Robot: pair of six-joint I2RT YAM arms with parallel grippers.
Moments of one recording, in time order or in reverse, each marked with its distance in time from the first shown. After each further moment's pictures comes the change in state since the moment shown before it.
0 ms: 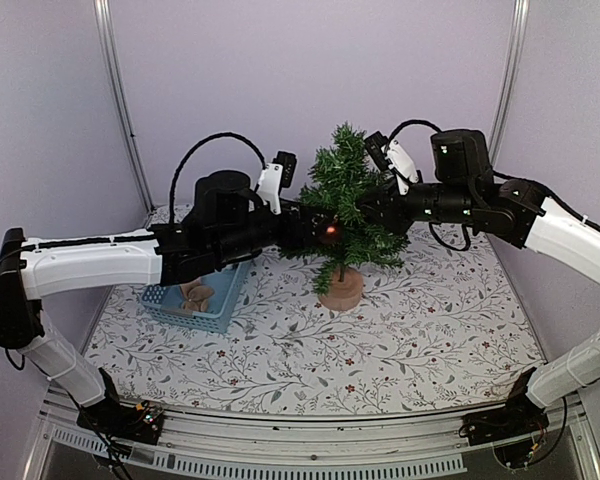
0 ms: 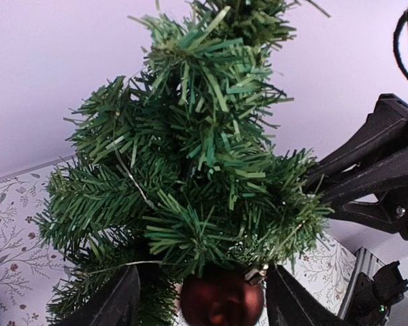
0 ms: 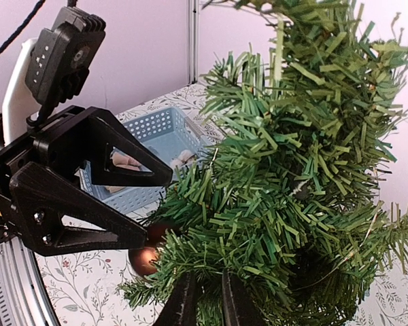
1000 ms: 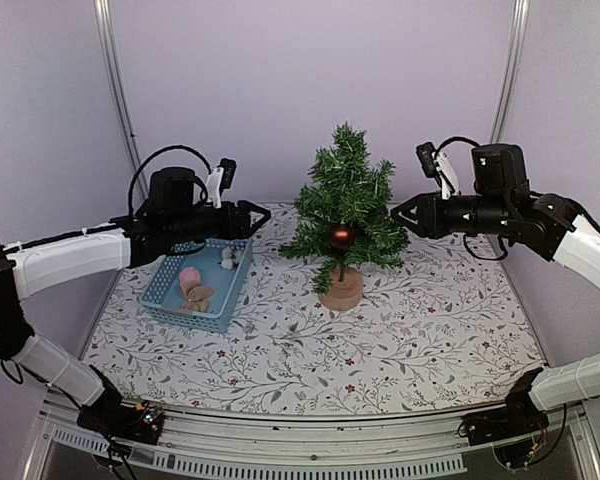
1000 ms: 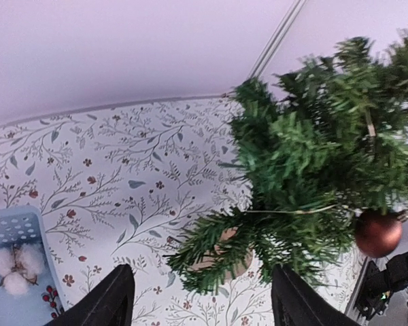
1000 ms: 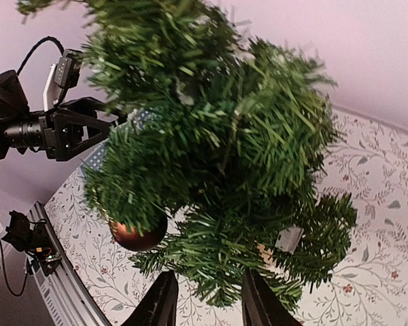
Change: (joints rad) left arm 0.356 -0.132 -0.158 -0.117 0.331 -0.053; right arm -0.144 -0.172 -0.139 -0.068 -0.106 0.295
